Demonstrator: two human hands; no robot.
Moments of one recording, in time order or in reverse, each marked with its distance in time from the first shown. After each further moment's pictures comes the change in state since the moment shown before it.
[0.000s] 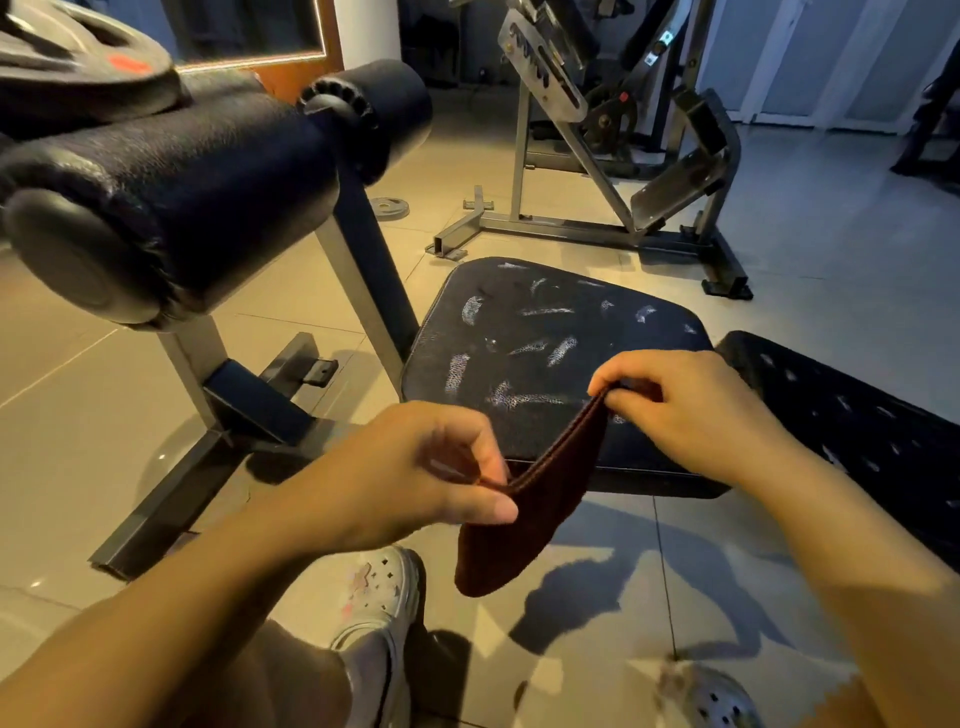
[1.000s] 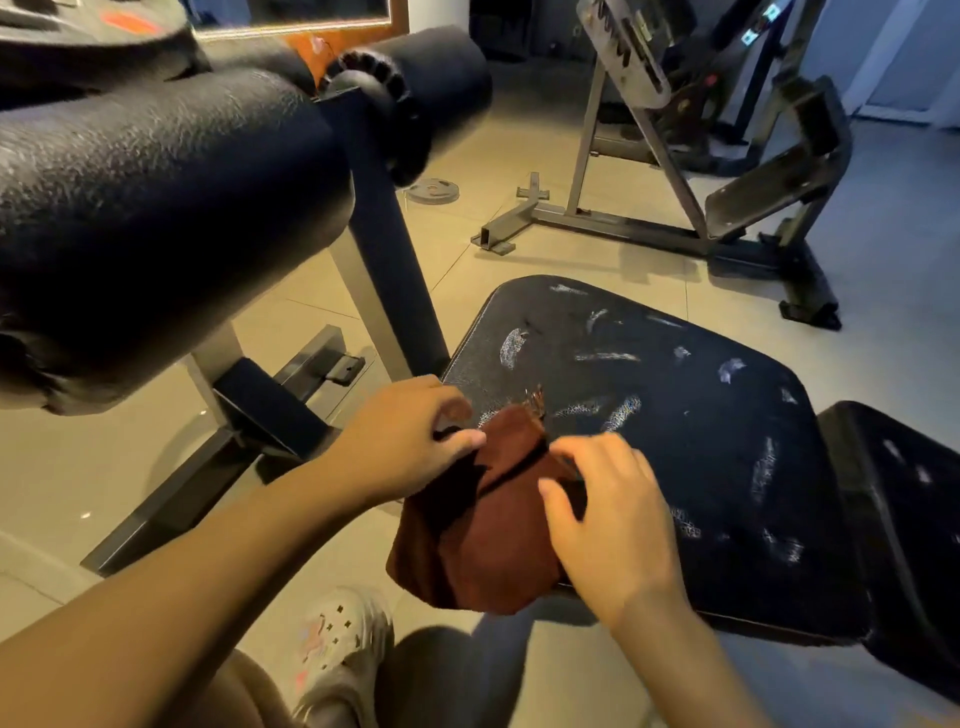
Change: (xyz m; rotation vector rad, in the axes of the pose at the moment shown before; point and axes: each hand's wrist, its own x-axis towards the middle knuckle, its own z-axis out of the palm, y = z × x) left_hand 0.120 -0.083 -0.065 0.626 0.273 -0.328; right_hand 0.075 0.003 0.119 0.037 0.266 0.008
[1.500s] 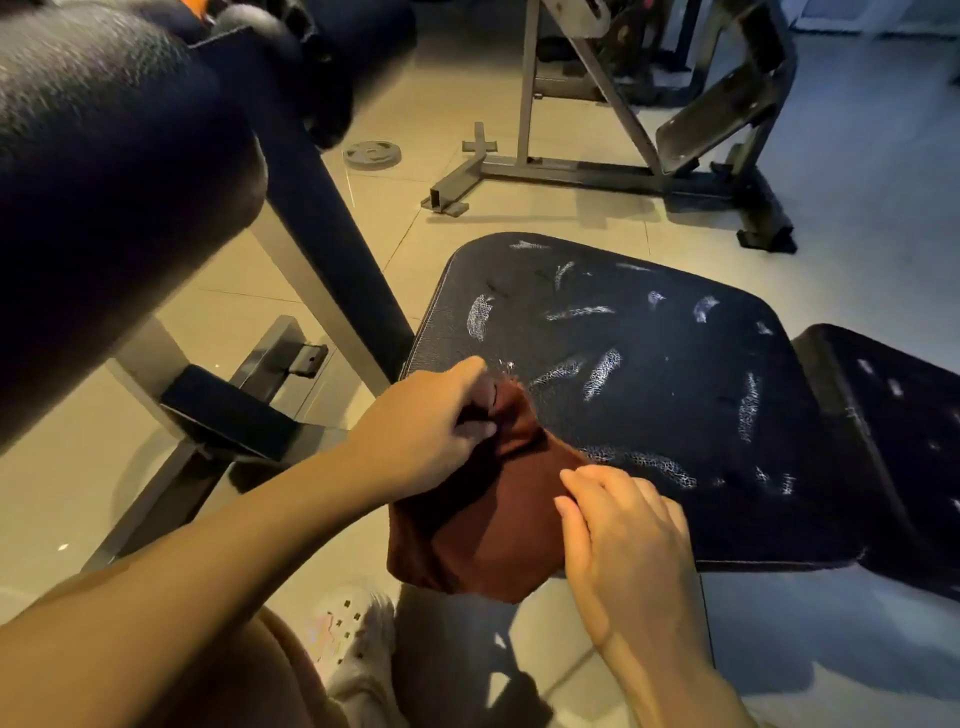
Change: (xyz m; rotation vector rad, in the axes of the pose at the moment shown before) left_hand 0.018 0.015 0.012 -0.023 -0.020 0.223; right_hand -0.041 0.008 0.019 -0.238 0.079 0.109
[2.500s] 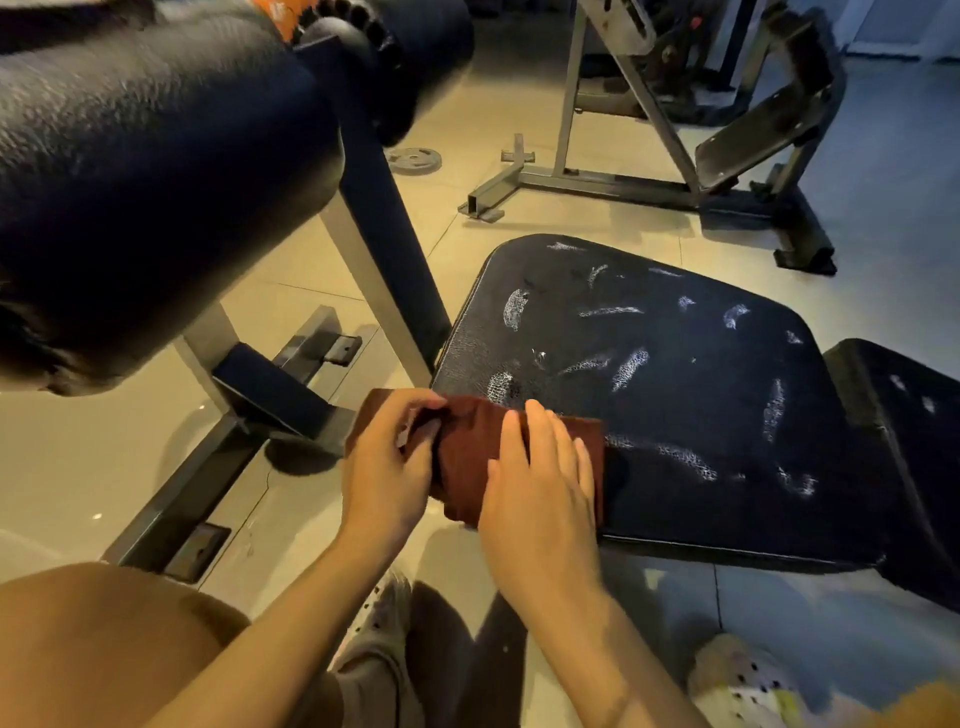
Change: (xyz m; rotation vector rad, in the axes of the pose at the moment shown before) left_hand -0.059 -0.022 0.059 -0.527 0.698 -0.265; right_hand 0.008 -0.068 0.019 -0.005 -0.235 -0.023
